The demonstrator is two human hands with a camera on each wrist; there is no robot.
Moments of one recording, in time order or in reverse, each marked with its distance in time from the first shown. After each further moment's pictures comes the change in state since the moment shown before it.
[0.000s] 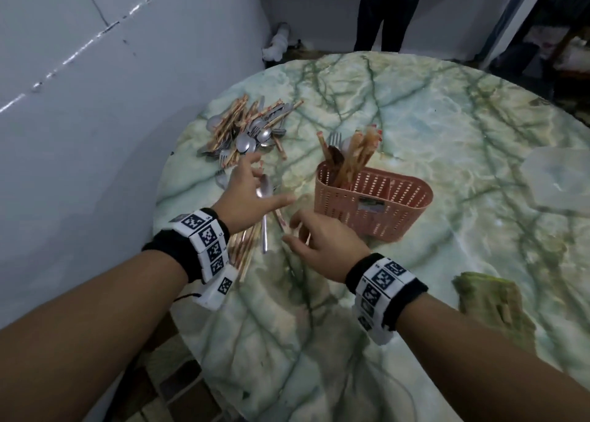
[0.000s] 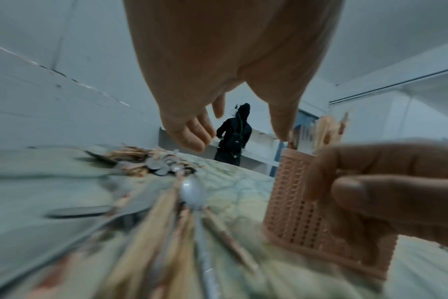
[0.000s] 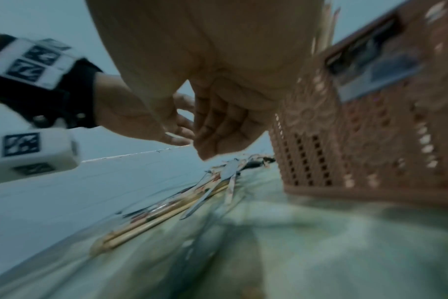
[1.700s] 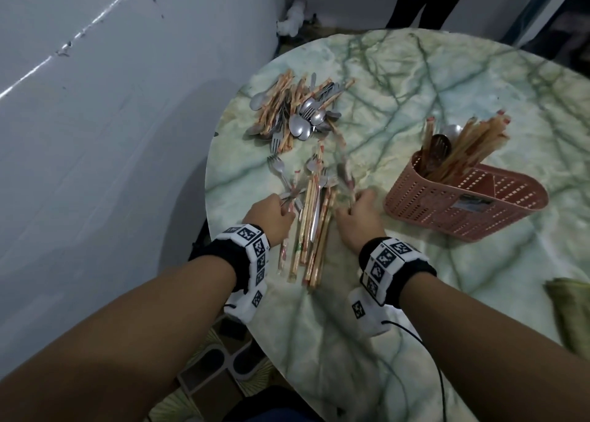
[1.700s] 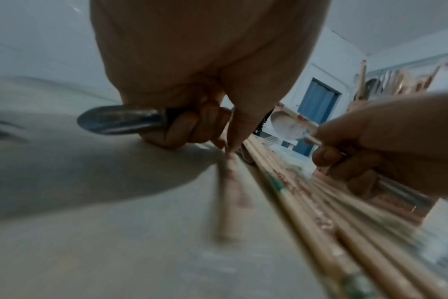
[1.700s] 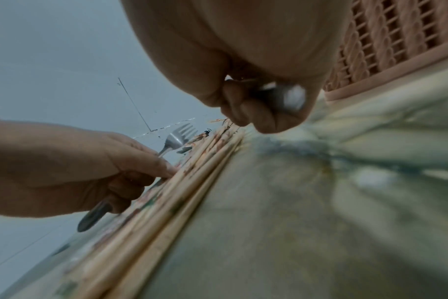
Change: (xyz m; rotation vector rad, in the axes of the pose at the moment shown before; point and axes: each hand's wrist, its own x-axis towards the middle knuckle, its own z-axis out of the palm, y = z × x) left_hand 0.008 -0.129 -0.049 0.341 -0.105 -0.236; right_hand 0.100 -0.041 0.097 0.352 0.268 0.715
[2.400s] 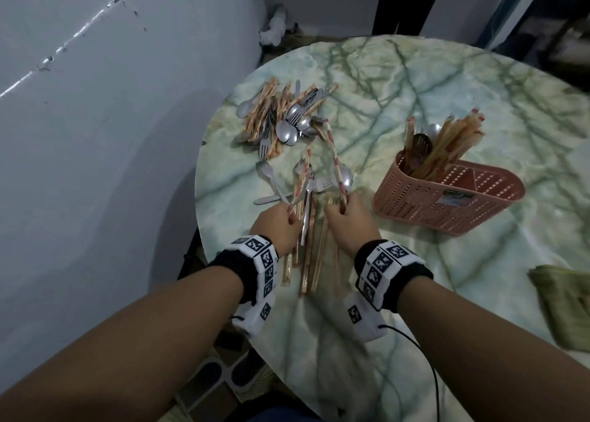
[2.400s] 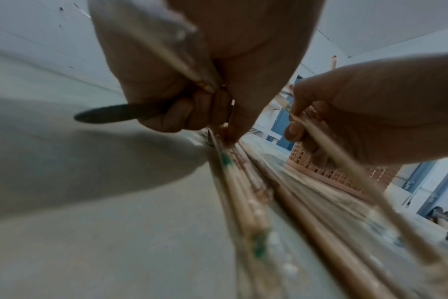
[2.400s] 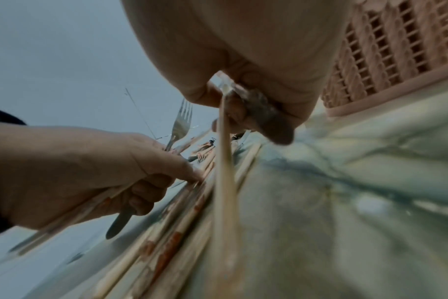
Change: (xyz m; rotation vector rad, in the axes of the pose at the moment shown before) left_hand -0.011 0.021 0.018 -0.038 0.024 0.052; right_hand -0.011 -0.004 -0.008 0.010 -0.020 -0.010
